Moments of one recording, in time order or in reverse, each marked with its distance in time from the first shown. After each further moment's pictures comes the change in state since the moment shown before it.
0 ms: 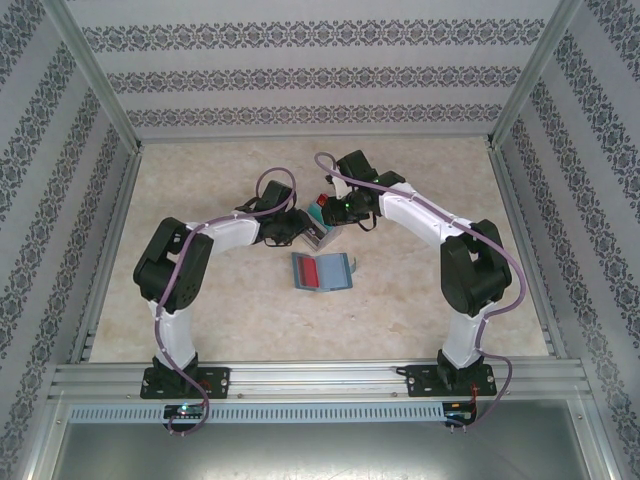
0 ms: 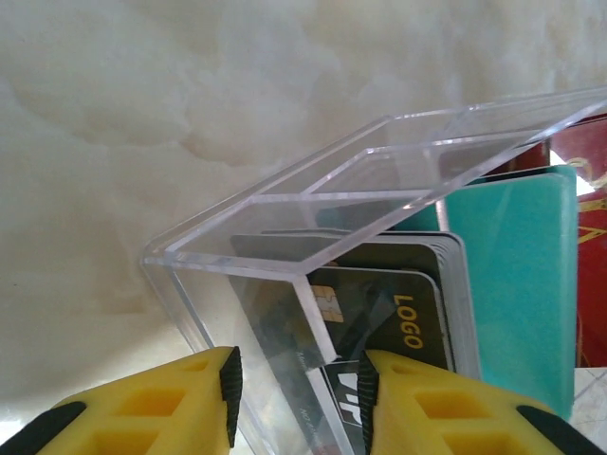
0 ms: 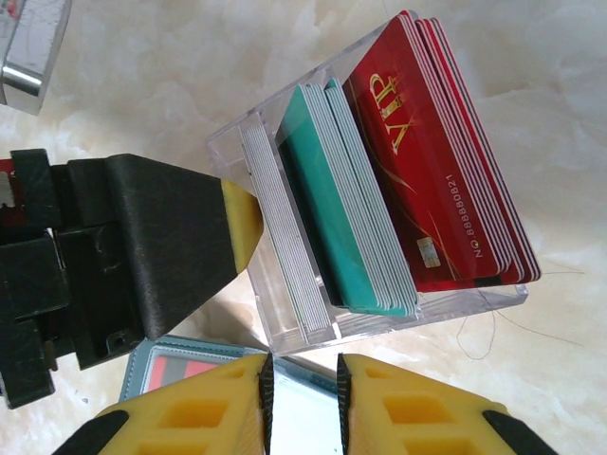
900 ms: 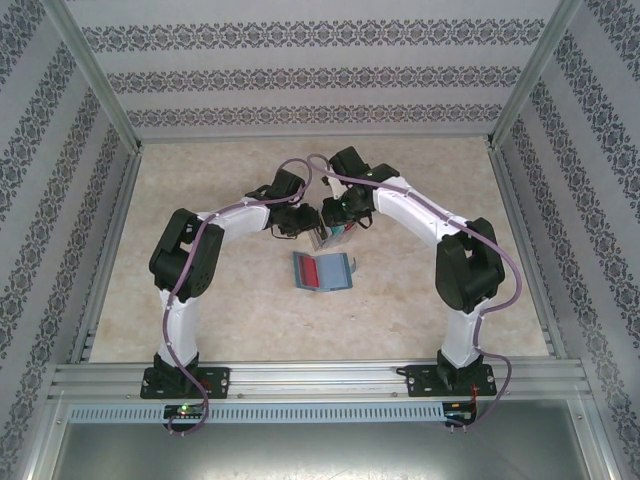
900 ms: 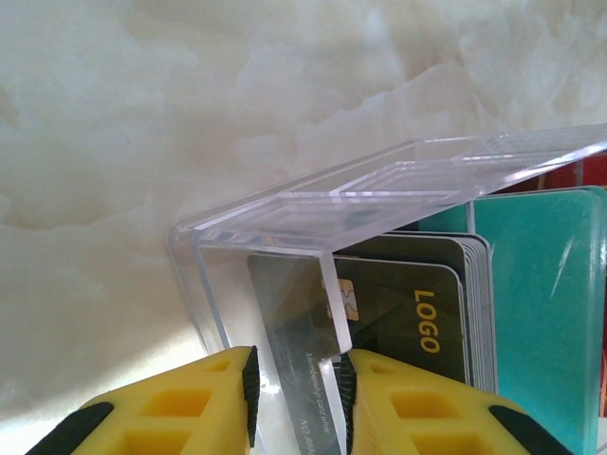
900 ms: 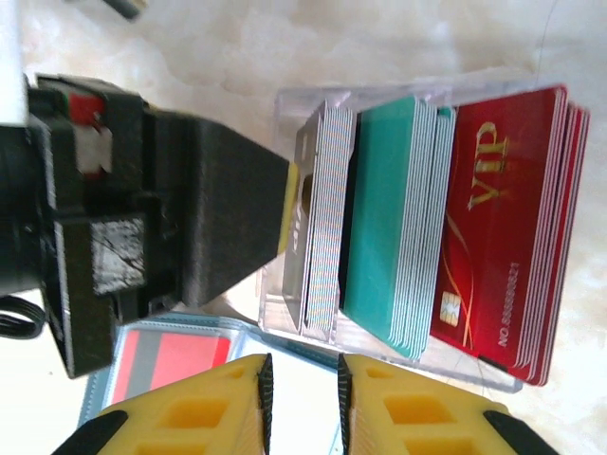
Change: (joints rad) left arm -0.004 0.127 0.217 -0.177 0.097 0.275; right arm 0.024 0.039 0.123 -0.171 0.077 -0.042
